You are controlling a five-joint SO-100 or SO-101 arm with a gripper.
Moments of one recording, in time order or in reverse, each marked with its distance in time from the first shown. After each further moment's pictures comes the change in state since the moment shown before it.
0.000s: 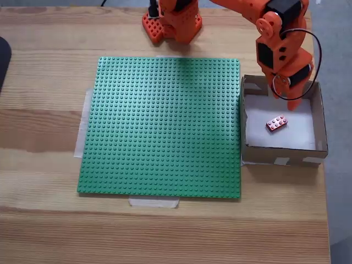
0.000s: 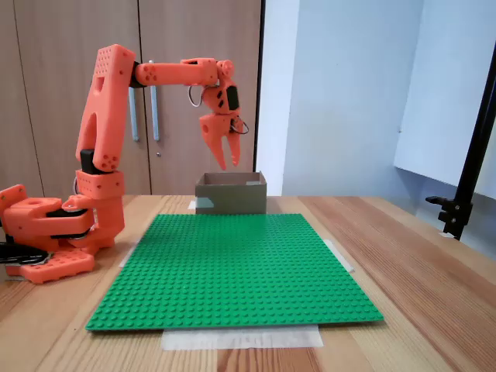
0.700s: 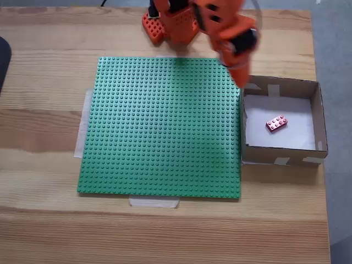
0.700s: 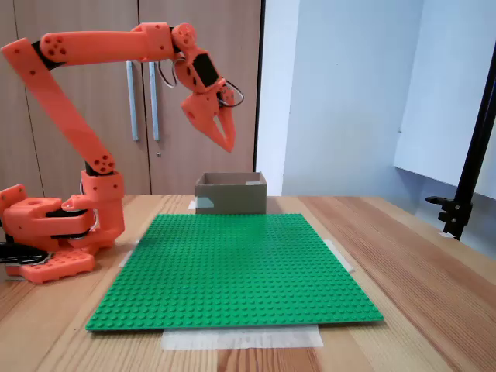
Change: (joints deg) arm 14.4 48.8 44.4 -19.2 -9.5
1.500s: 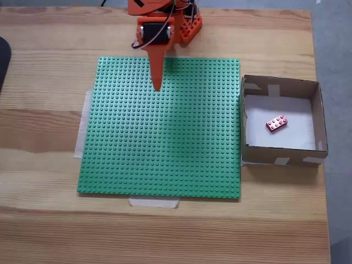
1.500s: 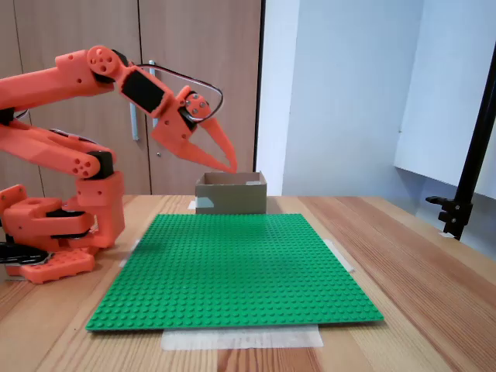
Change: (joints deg) arm 30.8 39.0 38.0 -14.1 -1.8
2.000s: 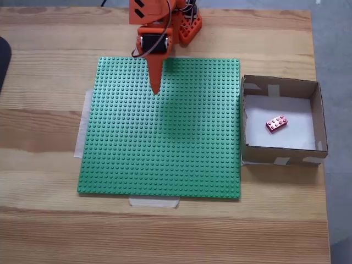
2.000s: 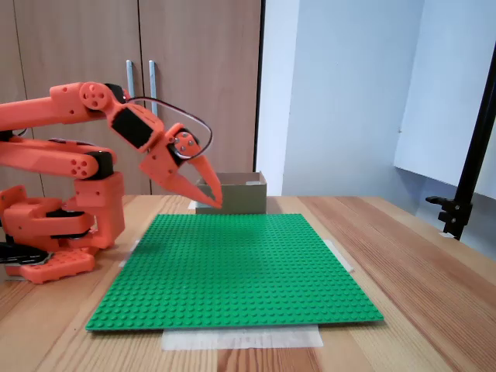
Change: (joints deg) arm 2.7 11.1 15.7 0.4 0.0
